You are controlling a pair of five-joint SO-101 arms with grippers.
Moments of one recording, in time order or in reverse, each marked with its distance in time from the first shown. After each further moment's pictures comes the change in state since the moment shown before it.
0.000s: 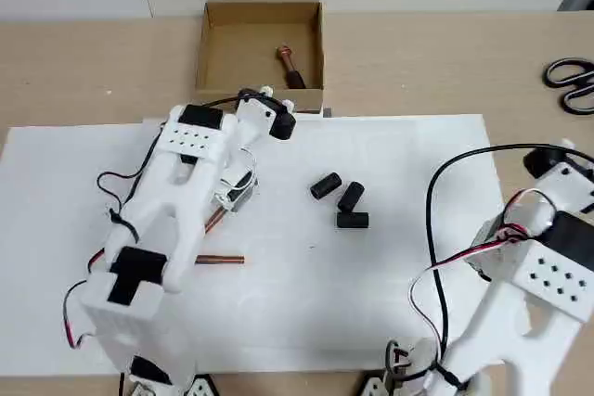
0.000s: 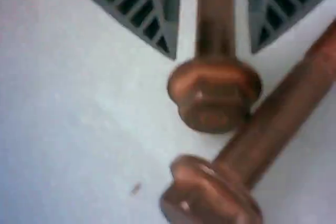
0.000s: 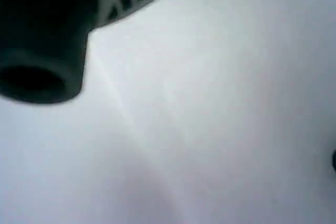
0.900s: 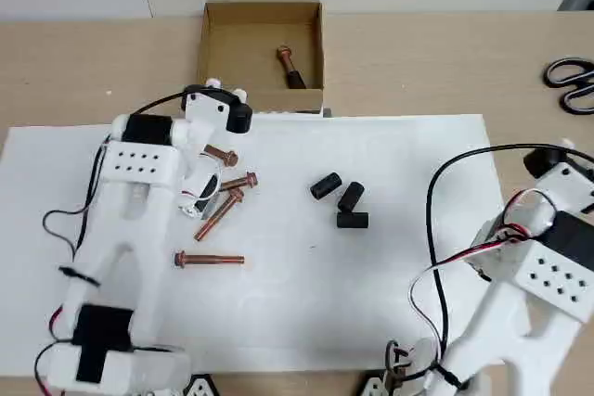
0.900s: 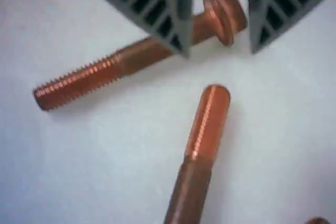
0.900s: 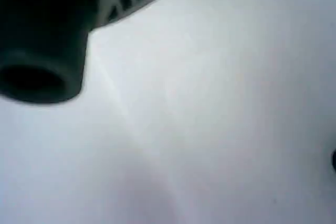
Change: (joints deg) left arm -6.4 -21.0 9.0 10.0 6.0; right arm 0.0 0.0 0.0 0.1 0.0
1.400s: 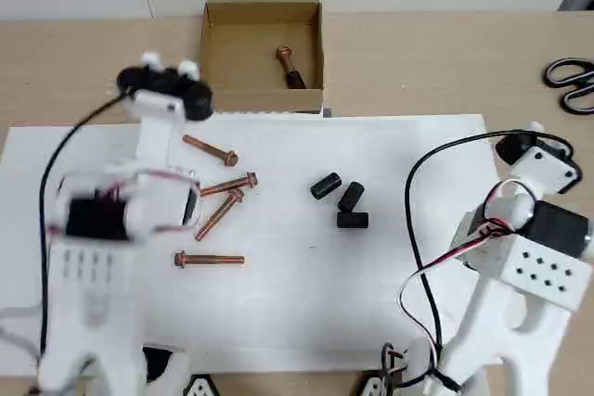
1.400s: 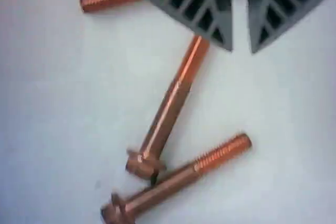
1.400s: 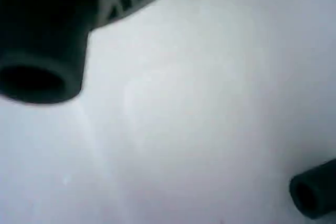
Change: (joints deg) left arm 0.0 -30.0 7.4 -4.7 9.8; right arm -6.8 0.4 -2.3 1.1 0.0
